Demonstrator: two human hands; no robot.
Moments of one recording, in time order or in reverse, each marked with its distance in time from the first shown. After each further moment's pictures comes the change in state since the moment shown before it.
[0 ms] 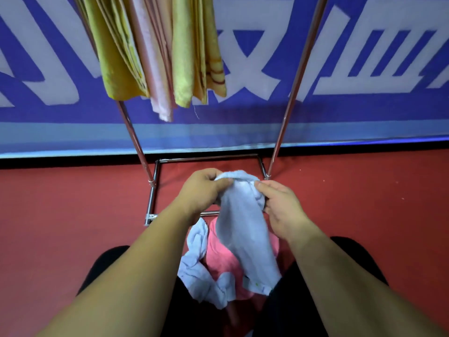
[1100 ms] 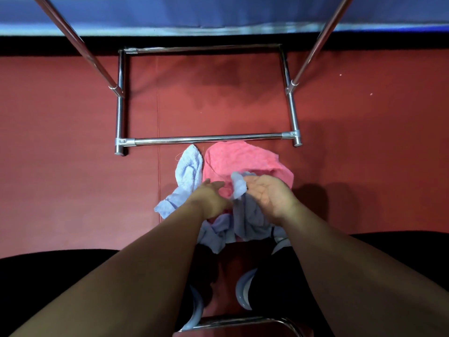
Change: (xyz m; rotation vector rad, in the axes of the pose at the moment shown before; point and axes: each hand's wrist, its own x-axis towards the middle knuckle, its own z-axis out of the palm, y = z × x) left_hand 0.081 -0.266 0.064 0.598 -0.451 -0.579; right_hand 0.132 0.241 -0.064 0.140 0.064 0.777
